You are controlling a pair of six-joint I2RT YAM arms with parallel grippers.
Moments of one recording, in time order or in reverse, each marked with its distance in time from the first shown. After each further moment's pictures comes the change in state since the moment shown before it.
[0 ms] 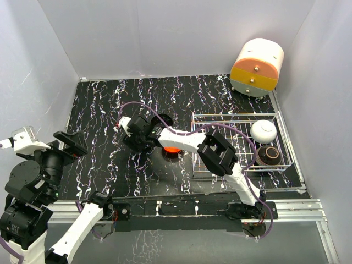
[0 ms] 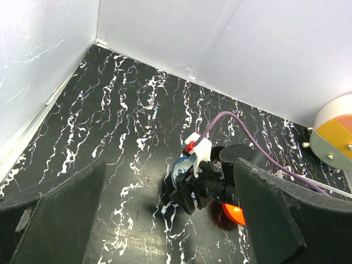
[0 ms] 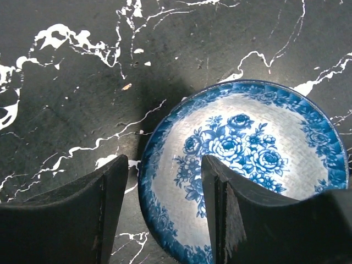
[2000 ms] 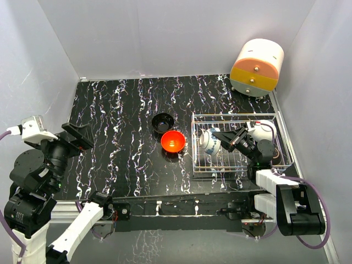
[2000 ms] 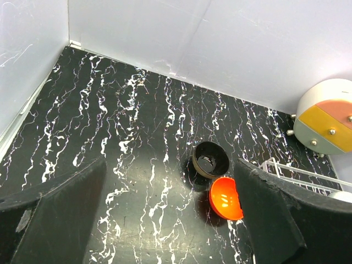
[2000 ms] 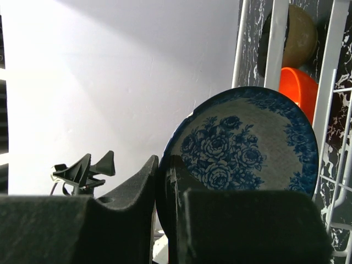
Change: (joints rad) left arm 0.000 0.067 0.006 0.065 0.100 0.019; right arm -1.001 -1.167 -1.675 1.396 -0.731 1.622
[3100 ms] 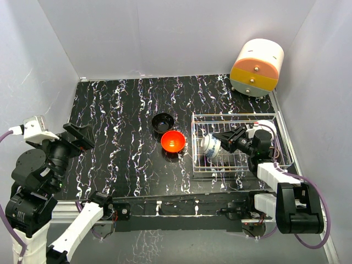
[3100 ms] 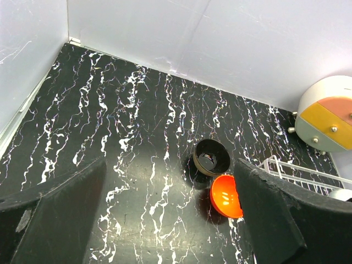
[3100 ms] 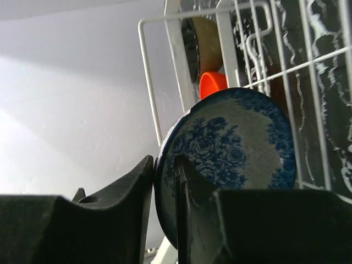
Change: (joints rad) left arm 0.000 -0.004 -0.014 0.000 -0.002 -0.001; right arm -0.015 0.013 0.124 -0.494 0.023 -0.170
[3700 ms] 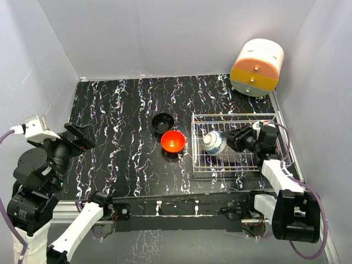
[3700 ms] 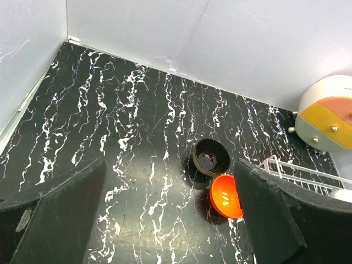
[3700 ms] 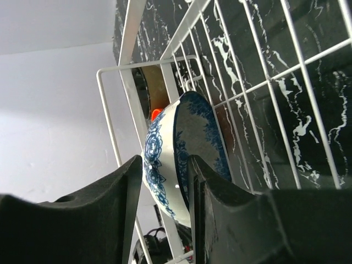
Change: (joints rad) left arm 0.000 0.000 -0.014 0.011 0.000 -0.003; right arm -0.116 -0.063 0.101 -0.387 0.105 -0.270
